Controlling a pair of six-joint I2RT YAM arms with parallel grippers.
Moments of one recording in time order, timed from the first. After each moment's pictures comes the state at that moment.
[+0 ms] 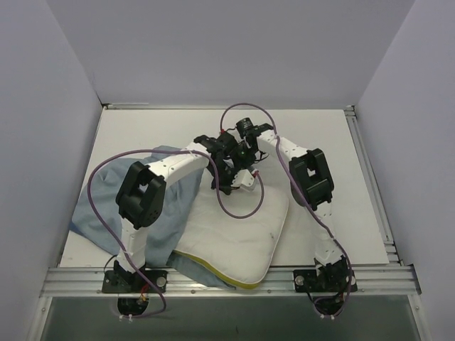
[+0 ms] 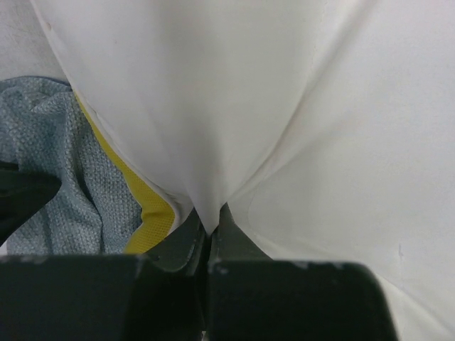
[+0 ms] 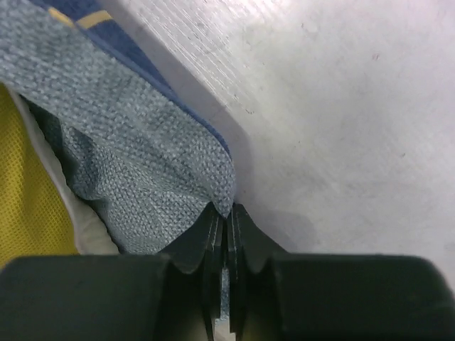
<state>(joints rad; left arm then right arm) -0.70 2.04 1.65 -1.00 0.51 1.19 0.50 2.29 1.81 -0.74 -0.29 -0.23</state>
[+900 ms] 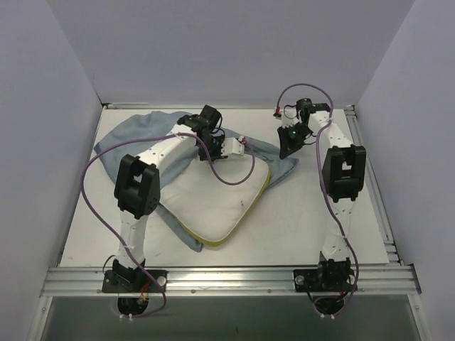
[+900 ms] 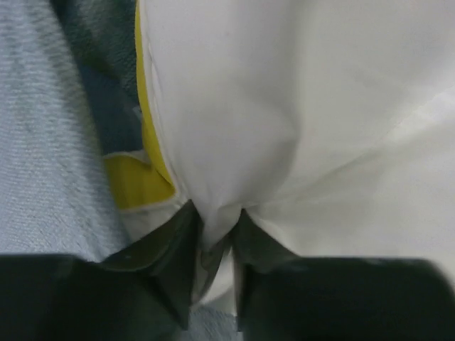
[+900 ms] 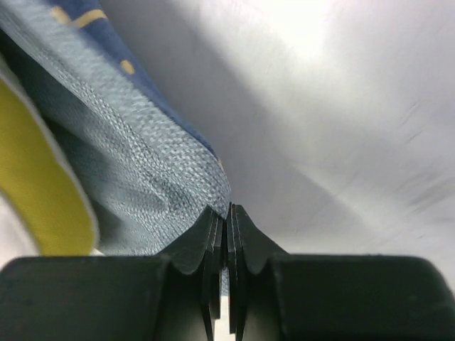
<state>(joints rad) -0.52 2.11 1.86 -0.93 0.23 1.12 0.09 2.22 1.87 -1.03 -0.40 -0.37</state>
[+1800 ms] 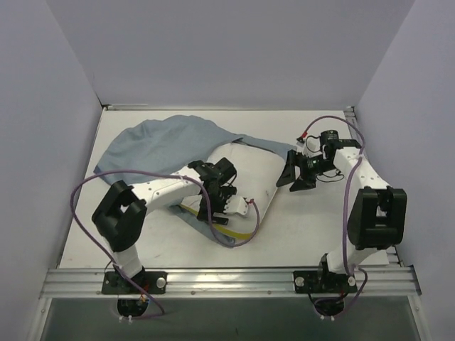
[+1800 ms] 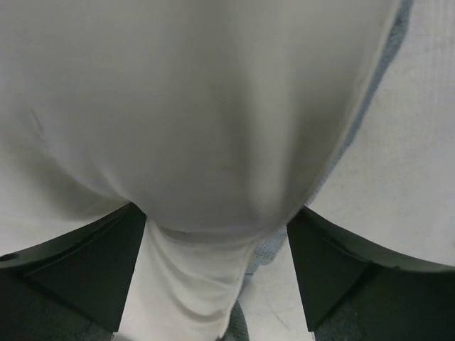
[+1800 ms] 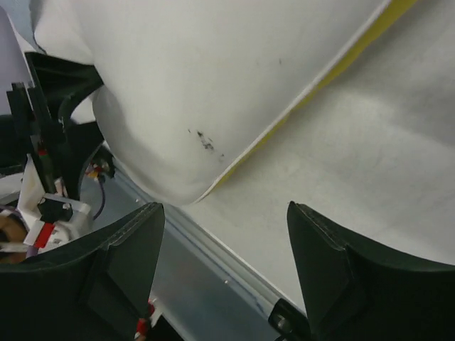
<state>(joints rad) -0.82 1.74 1.29 -0.96 0.23 0.99 0.00 1.61 1.22 -0.91 -0.70 0.00</state>
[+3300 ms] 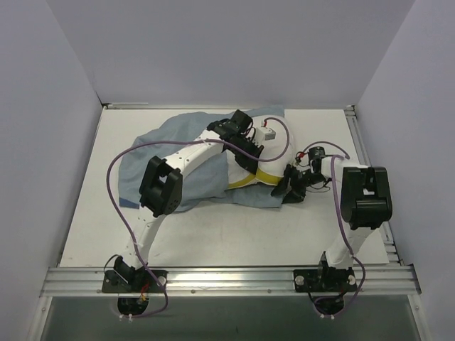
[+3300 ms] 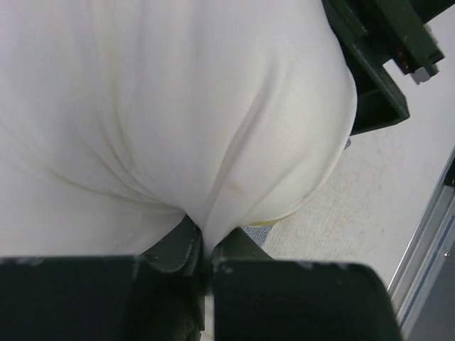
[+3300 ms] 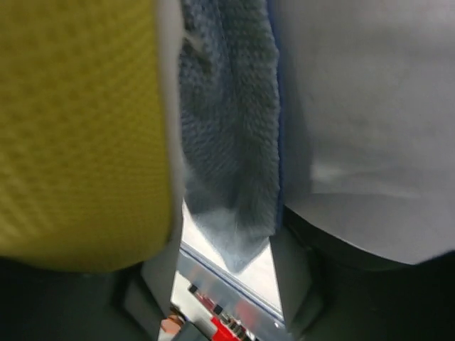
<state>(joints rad) -0.70 2.31 2.10 -0.80 0.56 0.13 0.03 1.82 0.97 -0.60 -0.66 0.37</state>
